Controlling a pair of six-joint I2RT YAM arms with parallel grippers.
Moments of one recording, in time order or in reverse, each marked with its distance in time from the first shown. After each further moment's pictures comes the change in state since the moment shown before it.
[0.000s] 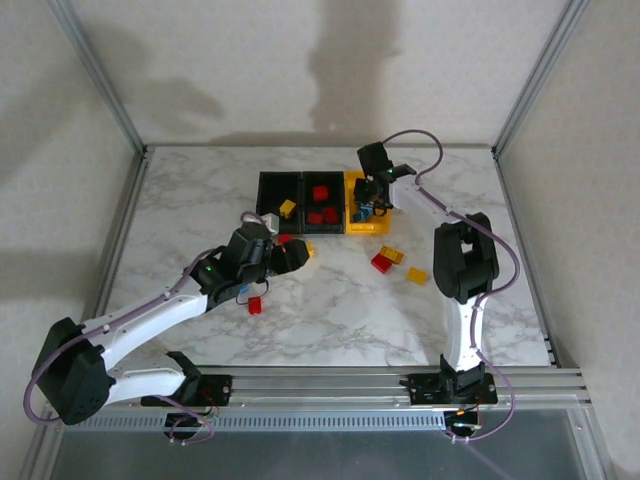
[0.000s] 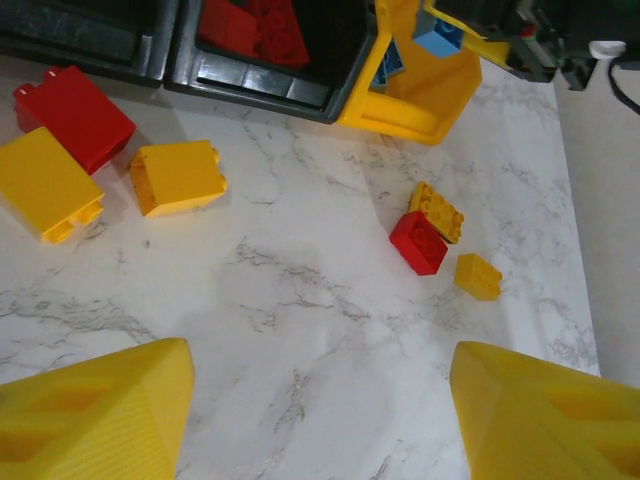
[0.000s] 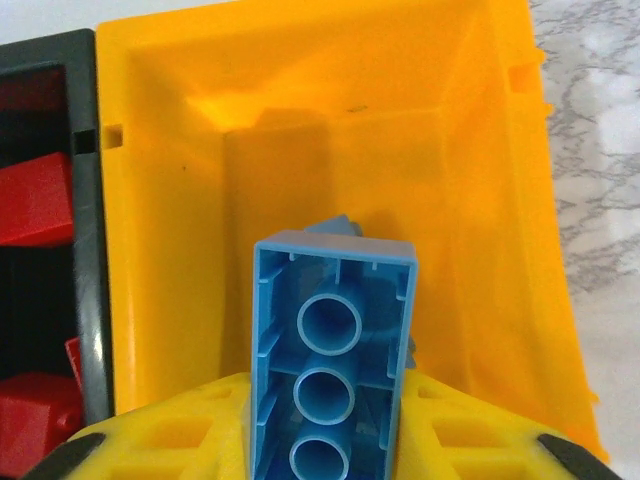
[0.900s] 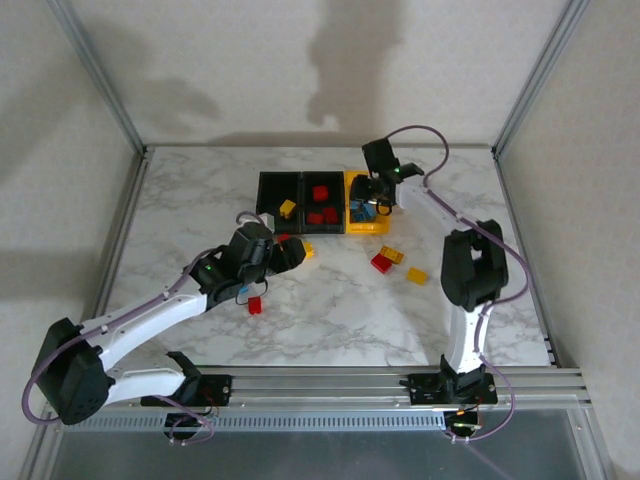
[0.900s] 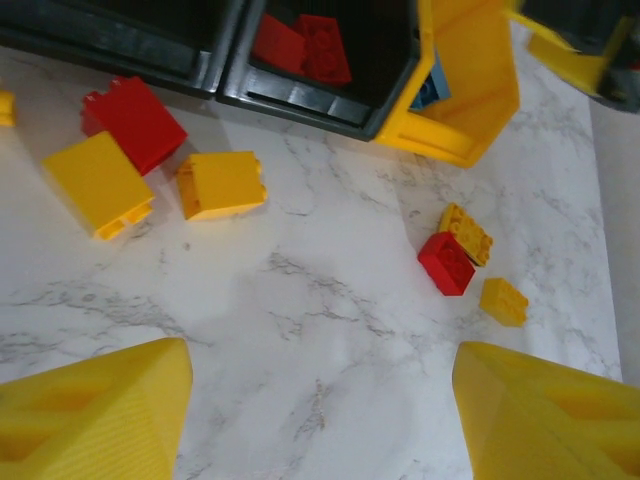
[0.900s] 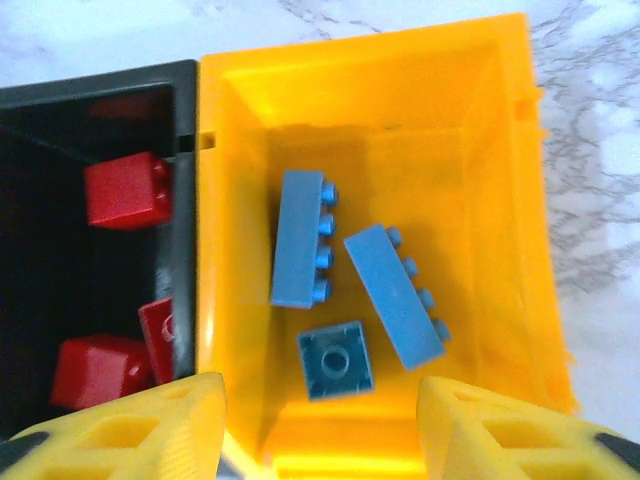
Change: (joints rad) left arm -0.008 -0.019 0.014 -0.080 -0.098 -0.047; right arm 0.005 -0.146 -0.076 0.016 -0.052 -0.026
